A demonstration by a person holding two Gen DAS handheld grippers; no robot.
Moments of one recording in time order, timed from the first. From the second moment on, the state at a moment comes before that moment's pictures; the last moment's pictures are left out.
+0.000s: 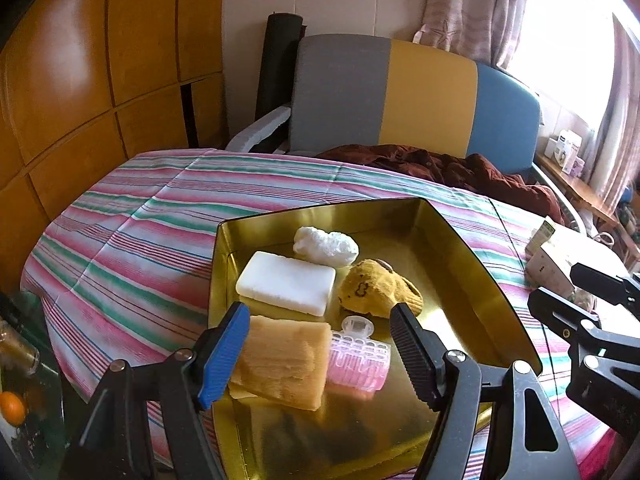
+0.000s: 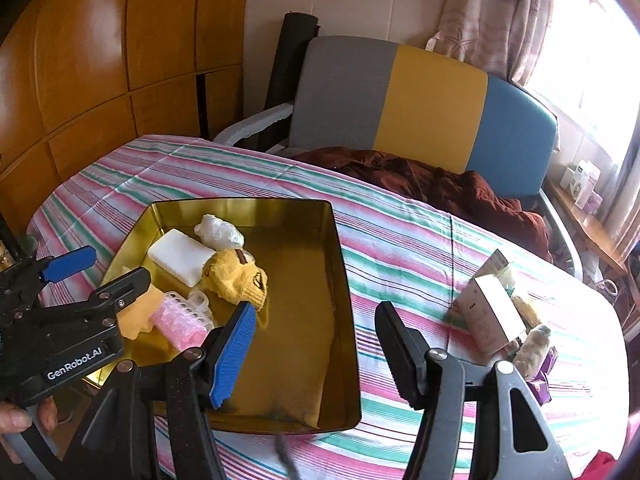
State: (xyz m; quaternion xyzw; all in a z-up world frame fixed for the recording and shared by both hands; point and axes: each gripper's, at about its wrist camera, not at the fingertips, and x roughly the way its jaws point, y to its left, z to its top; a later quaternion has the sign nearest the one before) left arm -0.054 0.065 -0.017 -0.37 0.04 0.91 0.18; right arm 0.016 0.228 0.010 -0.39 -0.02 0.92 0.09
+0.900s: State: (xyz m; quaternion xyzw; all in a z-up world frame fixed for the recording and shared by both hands) left arm -0.022 0.182 -0.010 -0.36 0.11 0.87 0.31; right arm 0.060 0.433 -0.027 -0.44 0.11 0.86 0.23
